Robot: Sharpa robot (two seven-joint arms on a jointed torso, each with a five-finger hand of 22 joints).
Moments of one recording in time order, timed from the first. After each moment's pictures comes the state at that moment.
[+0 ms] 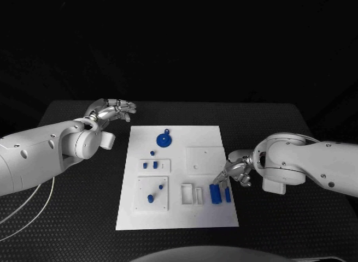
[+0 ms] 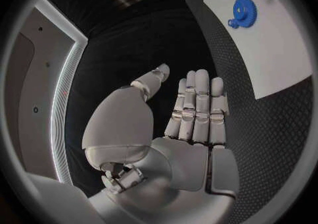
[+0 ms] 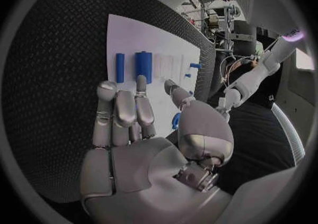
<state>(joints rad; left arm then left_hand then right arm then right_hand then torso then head) 1.24 -0.76 -0.13 1.16 -0.11 -0.25 0.31 1.11 -0.19 0.56 -0.11 0.06 0.90 0.16 0.31 0.52 1.18 0.10 0.17 0.26 0.99 0.00 0.91 0.58 0.02 0.78 -0.09 0.67 1.31 1.29 -0.92 -0.24 1.70 -0.90 0.14 -0.59 0.72 -0.11 0.51 -0.13 0.13 1.01 0.08 0.36 0.52 1.34 -0.03 1.37 1.24 1.36 -0.13 1.20 1.31 0.23 1.11 -0.06 1.04 1.17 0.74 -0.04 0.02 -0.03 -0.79</state>
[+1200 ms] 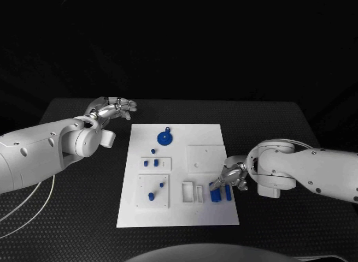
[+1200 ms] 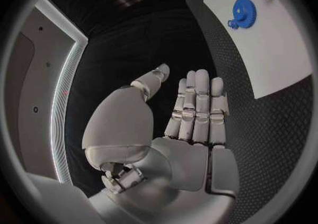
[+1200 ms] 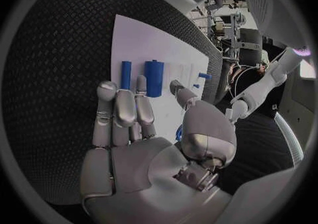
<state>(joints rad) 1.24 -0.77 -0.13 1.17 -0.11 -0.24 0.31 1.11 -0.18 0.55 -0.11 0.06 0.90 0.16 0.31 0.52 1.18 0.10 0.17 0.26 0.99 0.00 0.91 0.58 0.02 0.78 -0.09 0.67 1.31 1.24 -0.86 -0.25 1.65 -0.97 0.14 -0.60 0.68 -0.19 0.55 -0.09 0.06 1.01 0.08 0.34 0.53 1.34 -0.03 1.35 1.25 1.36 -0.13 1.20 1.30 0.23 1.11 -0.06 1.04 1.17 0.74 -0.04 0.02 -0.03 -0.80</state>
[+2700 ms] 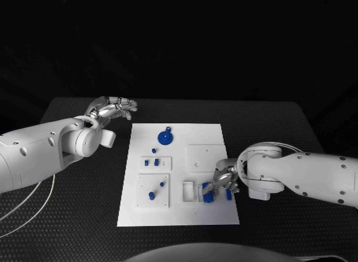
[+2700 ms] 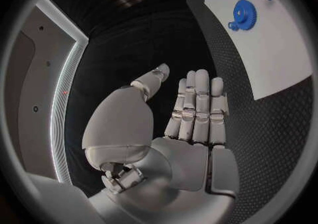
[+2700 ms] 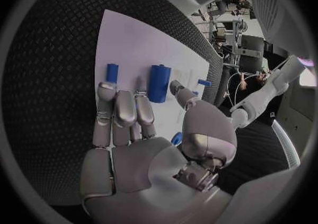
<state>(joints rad) 1.24 -0.78 -0.13 1.19 -0.11 -0.24 0.31 1.11 -0.18 0.55 -0.11 0.06 0.90 0.16 0.31 0.52 1.18 0.10 0.17 0.26 0.99 0.00 0.91 0.58 0.02 0.78 -0.09 0.67 1.31 1.21 -0.79 -0.25 1.63 -1.01 0.13 -0.60 0.68 -0.19 0.57 -0.08 0.06 1.01 0.08 0.34 0.54 1.34 -0.03 1.35 1.26 1.36 -0.13 1.20 1.30 0.23 1.11 -0.06 1.04 1.17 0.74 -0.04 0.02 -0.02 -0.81</state>
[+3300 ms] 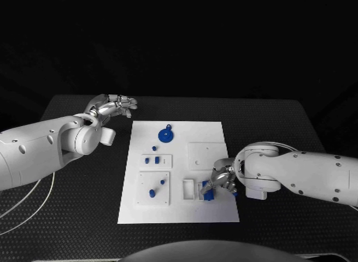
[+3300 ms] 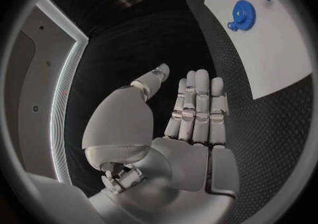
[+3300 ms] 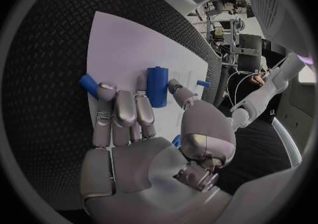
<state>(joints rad) 1.24 -0.79 -0.13 1.19 -0.11 -0.24 0.31 1.11 -0.18 0.55 -0.11 0.06 0.90 0.16 0.31 0.52 1.18 0.10 0.17 0.26 0.99 0.00 0.91 0.58 0.02 0.78 -0.09 0.67 1.31 1.20 -0.77 -0.24 1.62 -0.99 0.13 -0.60 0.70 -0.17 0.57 -0.11 0.06 1.01 0.08 0.34 0.55 1.35 -0.03 1.35 1.27 1.36 -0.13 1.20 1.30 0.23 1.11 -0.06 1.04 1.17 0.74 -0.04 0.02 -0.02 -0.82</state>
